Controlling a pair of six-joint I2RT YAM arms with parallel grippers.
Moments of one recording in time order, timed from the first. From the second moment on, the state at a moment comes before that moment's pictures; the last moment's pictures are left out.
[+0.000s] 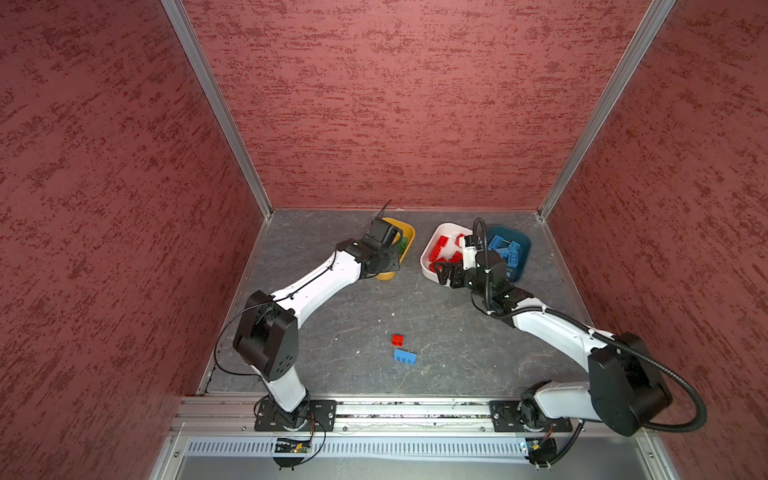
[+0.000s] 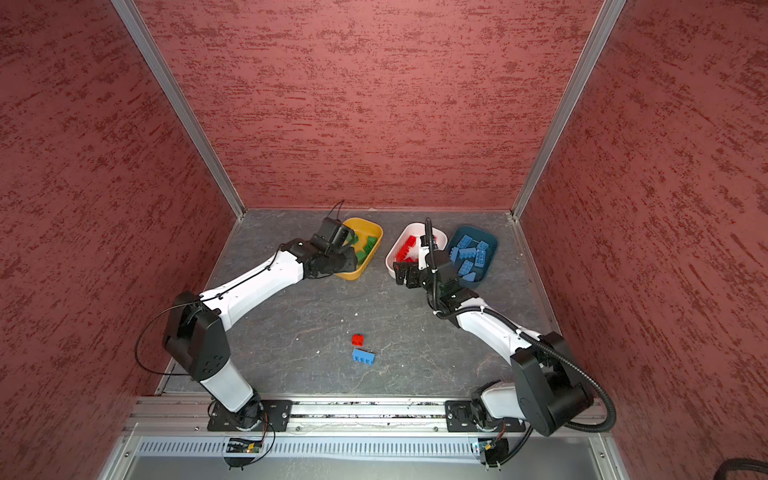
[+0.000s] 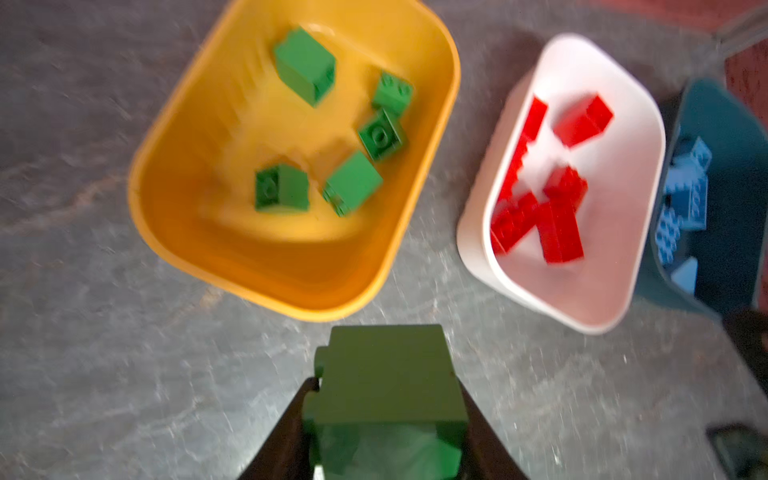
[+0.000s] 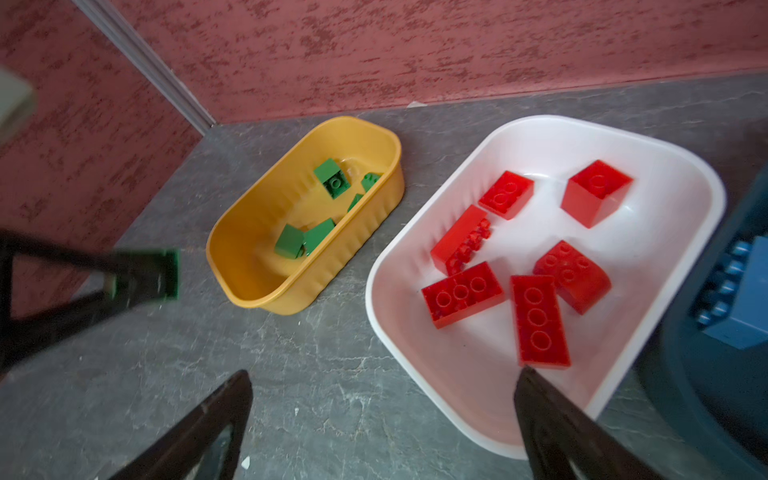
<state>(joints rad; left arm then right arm) -0.56 1.71 1.43 -0.63 -0.12 -0.59 0.47 1.36 0.76 0.16 -0.08 0.33</state>
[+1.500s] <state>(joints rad) -0.35 1.78 1.57 -0.46 -0.07 -0.57 0.83 1.65 0.90 -0.08 -0.39 -0.24</state>
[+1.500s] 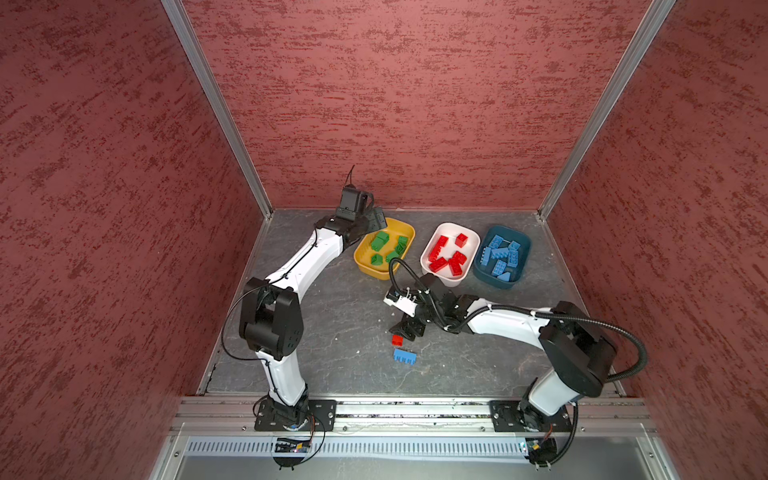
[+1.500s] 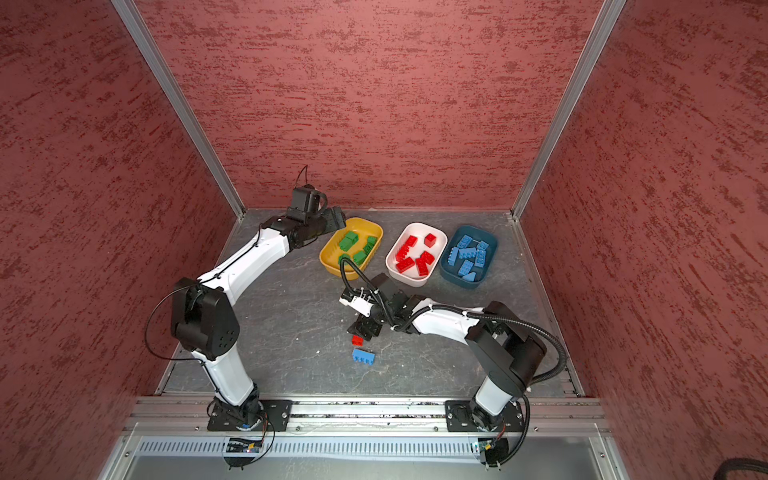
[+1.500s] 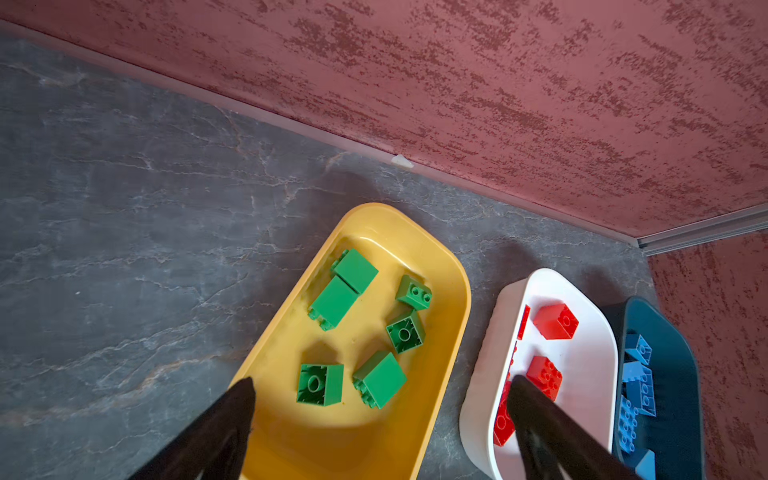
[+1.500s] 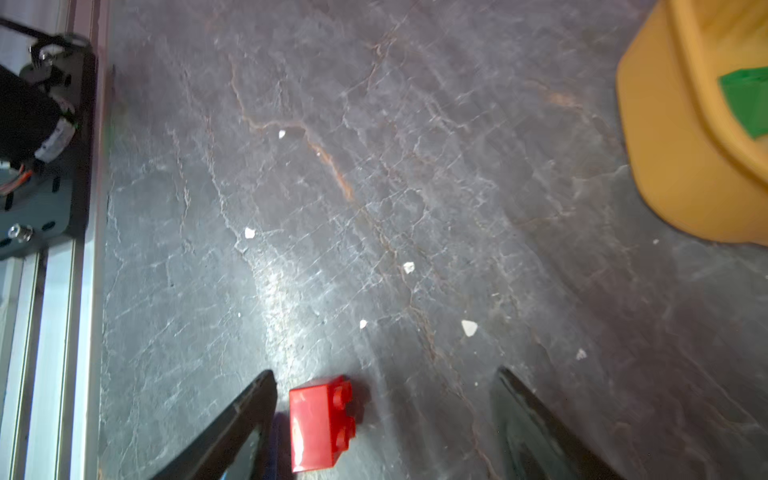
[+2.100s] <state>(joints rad) -0.28 1.54 1.24 -0.43 -0.10 -0.65 0.88 1.75 0.96 -0.24 -0.41 -0.41</state>
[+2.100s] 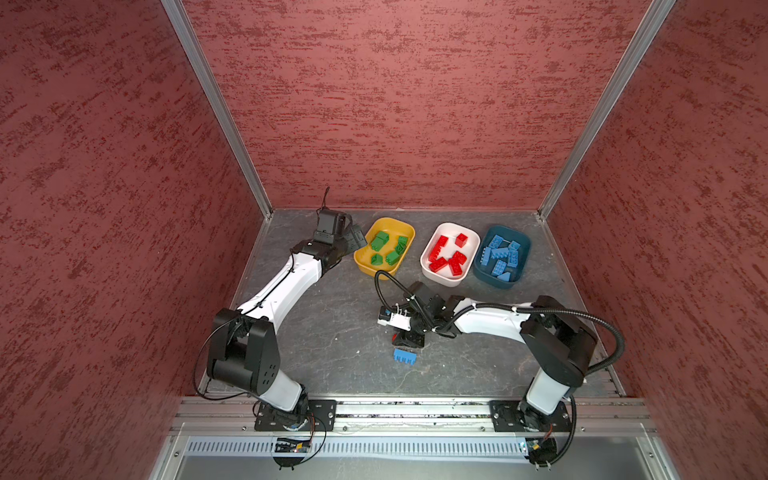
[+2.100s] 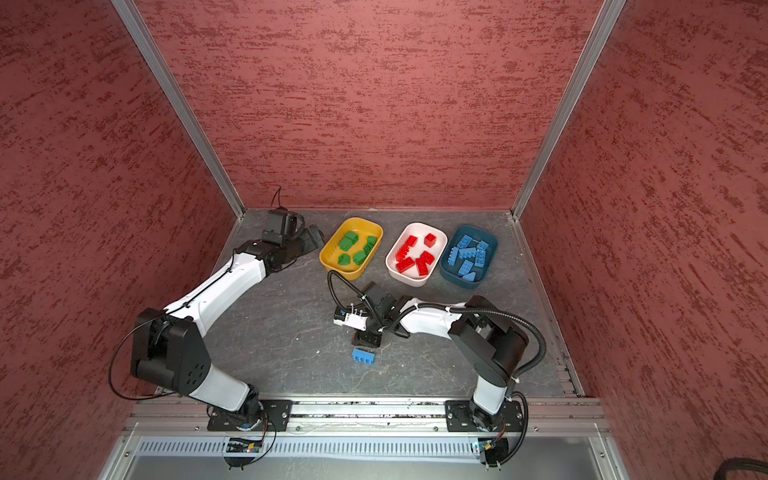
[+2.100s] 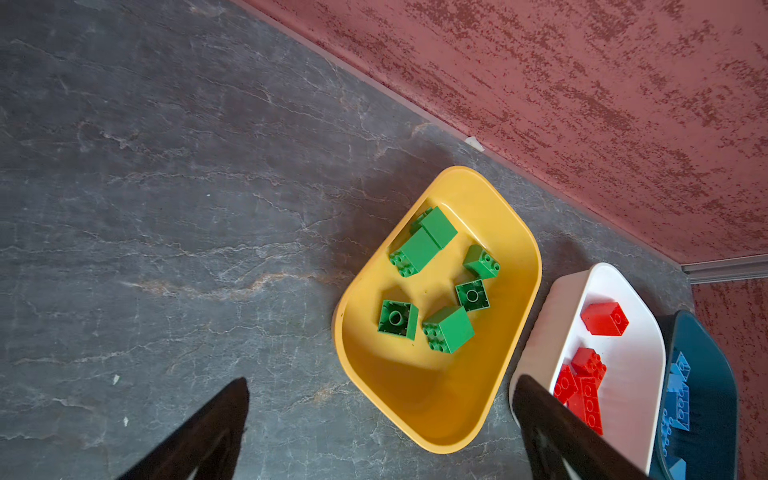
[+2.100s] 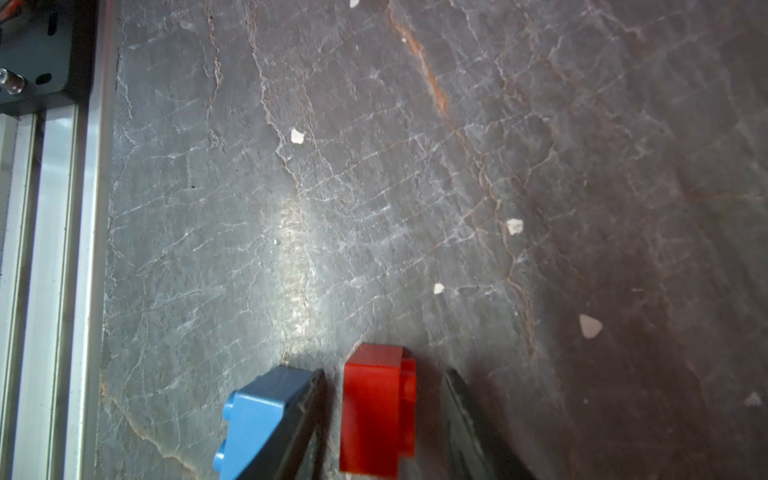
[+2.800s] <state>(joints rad) -0.28 1.55 1.24 -0.42 -0.07 -0.66 0.85 1.68 0.93 -0.18 -0.36 -0.43</state>
